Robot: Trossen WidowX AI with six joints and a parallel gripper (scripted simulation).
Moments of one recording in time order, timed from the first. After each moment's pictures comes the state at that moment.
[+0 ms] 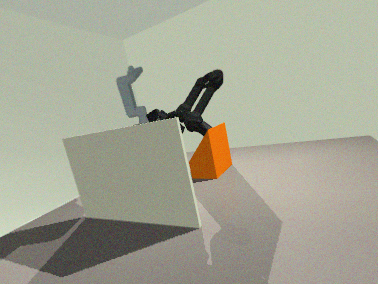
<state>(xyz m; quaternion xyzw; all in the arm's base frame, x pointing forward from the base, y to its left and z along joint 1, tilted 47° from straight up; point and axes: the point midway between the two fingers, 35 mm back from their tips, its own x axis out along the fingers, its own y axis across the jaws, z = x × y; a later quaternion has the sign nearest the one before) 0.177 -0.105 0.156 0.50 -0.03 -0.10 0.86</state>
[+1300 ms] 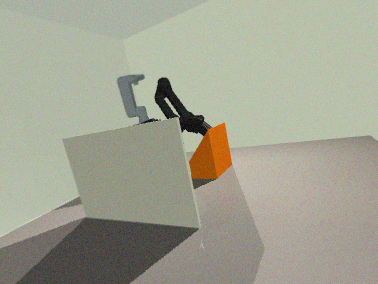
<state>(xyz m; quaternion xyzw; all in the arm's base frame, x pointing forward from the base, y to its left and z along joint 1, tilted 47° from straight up) 0.231 -0.141 0.125 0.43 -0.01 -0.10 0.90</state>
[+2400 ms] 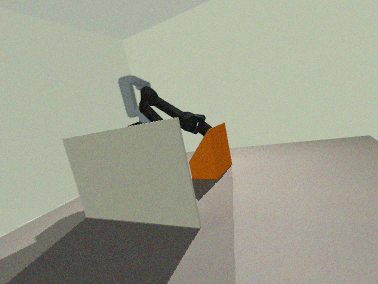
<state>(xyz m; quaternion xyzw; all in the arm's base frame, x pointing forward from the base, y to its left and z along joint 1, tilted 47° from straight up) 0.315 -0.157 0.121 0.43 -0.02 -0.10 0.90</state>
